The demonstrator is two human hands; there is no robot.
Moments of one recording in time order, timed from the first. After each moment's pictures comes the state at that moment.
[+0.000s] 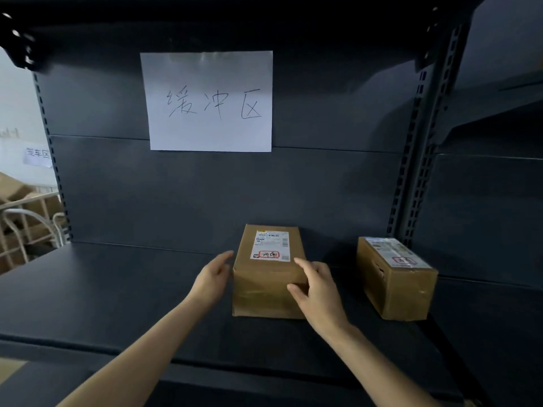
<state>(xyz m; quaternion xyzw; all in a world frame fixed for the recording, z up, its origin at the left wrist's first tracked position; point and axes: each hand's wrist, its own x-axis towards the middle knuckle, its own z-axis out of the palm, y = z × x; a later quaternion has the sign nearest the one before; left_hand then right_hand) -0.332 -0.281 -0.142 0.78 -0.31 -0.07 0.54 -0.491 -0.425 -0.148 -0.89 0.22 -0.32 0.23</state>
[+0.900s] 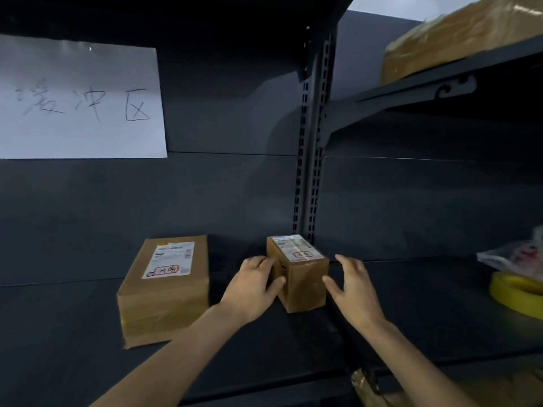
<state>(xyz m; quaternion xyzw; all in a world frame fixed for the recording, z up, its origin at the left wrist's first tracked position) -0.478 -0.433 -0.116 0.75 -0.60 0.03 0.28 -0.652 -0.549 -0.134 -0.83 0.40 -0.37 0.13</state>
